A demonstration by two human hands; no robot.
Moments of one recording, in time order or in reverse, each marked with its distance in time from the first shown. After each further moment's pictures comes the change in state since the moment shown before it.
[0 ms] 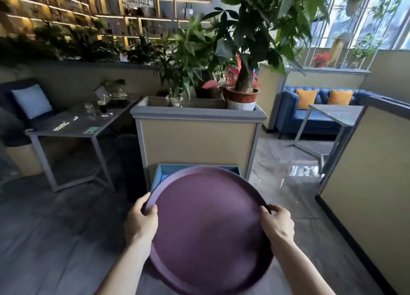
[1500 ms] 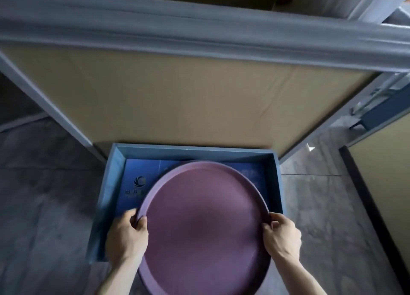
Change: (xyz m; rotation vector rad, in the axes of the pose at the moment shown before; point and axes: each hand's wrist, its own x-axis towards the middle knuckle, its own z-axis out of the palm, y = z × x) left_hand 0.326 -0.137 0.250 0.724 -0.075 -0.224; right_hand 0.318 0.051 0.282 -0.476 -0.091 0.211
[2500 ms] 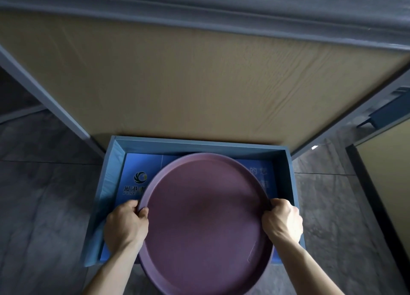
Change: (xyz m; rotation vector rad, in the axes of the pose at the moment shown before) left_hand 0.035 0.000 0.015 0.130 0.017 0.062; right_hand 0.021 -0.040 0.026 -0.295 0.029 -0.094
